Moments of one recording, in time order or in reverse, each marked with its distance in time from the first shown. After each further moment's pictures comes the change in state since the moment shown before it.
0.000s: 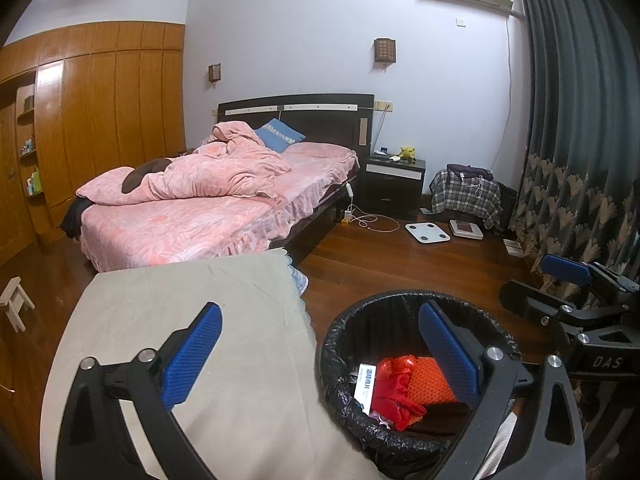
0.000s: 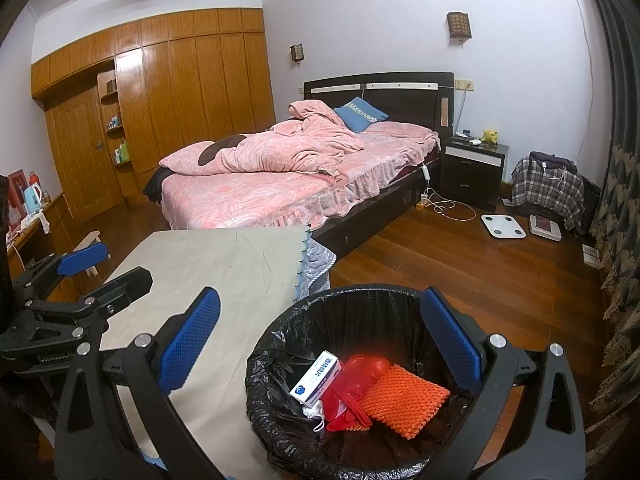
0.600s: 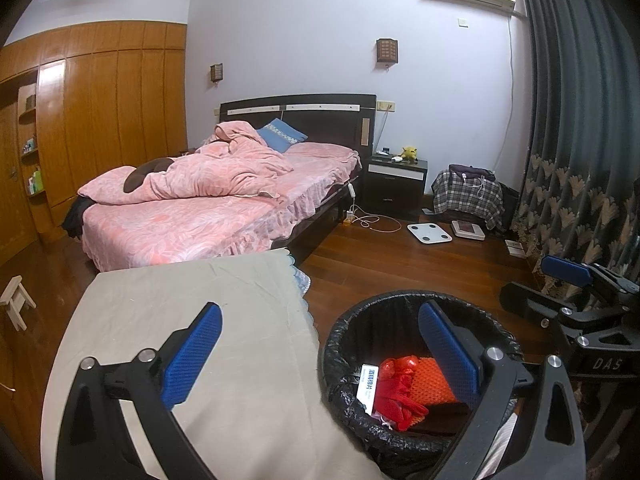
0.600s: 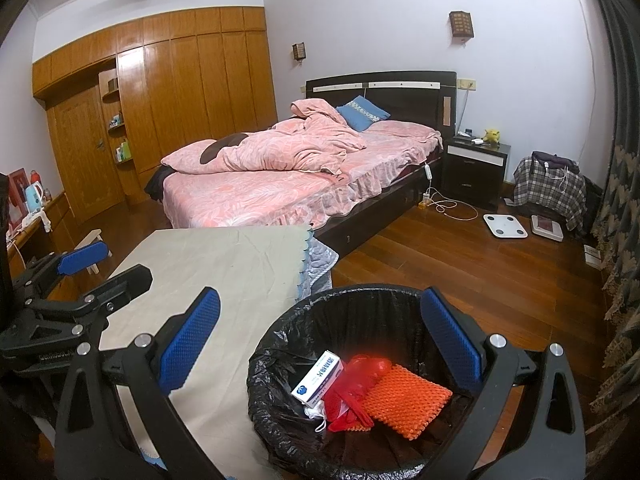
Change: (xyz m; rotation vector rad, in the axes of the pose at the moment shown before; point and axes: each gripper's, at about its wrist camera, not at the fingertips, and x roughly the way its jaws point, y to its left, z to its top) left arm 0.000 0.000 0.001 0.003 0.002 0.000; right arm -0.001 0.002 0.000 -0.001 0.001 0.001
